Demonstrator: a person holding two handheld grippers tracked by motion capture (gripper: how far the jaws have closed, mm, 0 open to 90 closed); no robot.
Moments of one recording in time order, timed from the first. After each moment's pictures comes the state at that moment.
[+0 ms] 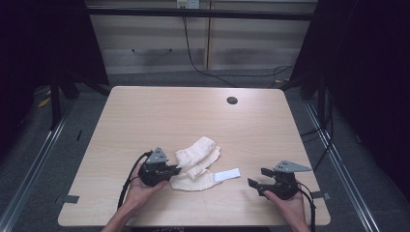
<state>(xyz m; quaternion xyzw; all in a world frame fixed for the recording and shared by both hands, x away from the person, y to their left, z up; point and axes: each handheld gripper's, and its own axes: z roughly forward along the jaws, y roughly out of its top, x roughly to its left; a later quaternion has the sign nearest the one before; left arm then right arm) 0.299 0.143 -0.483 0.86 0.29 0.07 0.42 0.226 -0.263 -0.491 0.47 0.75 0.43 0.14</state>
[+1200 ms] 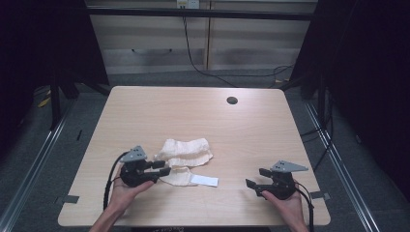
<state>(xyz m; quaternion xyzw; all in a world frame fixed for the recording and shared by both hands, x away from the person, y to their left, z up) 0.290 0.180 -0.473 0.83 0.30 0.03 0.48 0.228 -0.257 -0.493 0.47 0.76 0.43 0.14</state>
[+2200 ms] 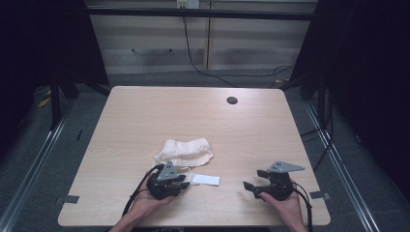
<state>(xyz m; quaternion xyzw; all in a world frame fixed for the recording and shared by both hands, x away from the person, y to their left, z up) 0.271 0.121 -0.506 0.88 0.22 0.08 0.41 0.228 -0.252 -0.495 0.46 0.77 0.42 0.12</state>
